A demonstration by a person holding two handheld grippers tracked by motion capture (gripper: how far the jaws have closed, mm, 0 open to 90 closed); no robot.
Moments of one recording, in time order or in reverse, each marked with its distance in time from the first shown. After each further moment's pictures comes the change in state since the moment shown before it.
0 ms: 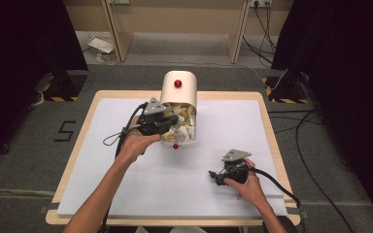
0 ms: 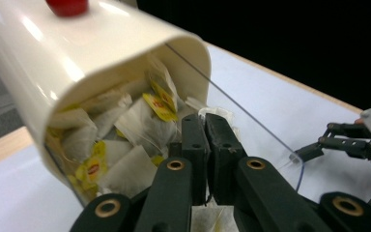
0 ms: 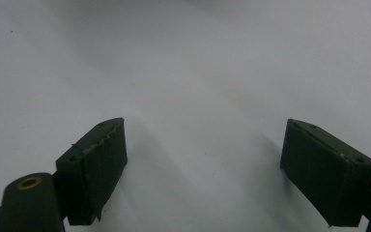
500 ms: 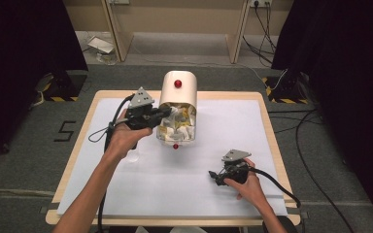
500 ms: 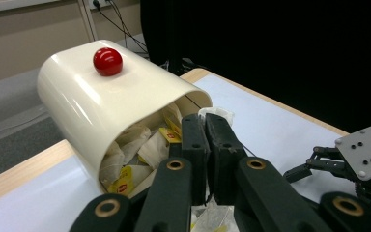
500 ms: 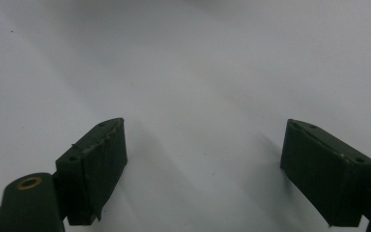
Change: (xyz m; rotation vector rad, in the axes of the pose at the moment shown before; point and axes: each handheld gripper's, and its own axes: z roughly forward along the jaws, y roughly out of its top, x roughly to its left) left arm 0.007 0.021 -0.037 -0.070 0.005 0.010; right arm 0.000 0.000 0.000 0.000 0.000 0.000
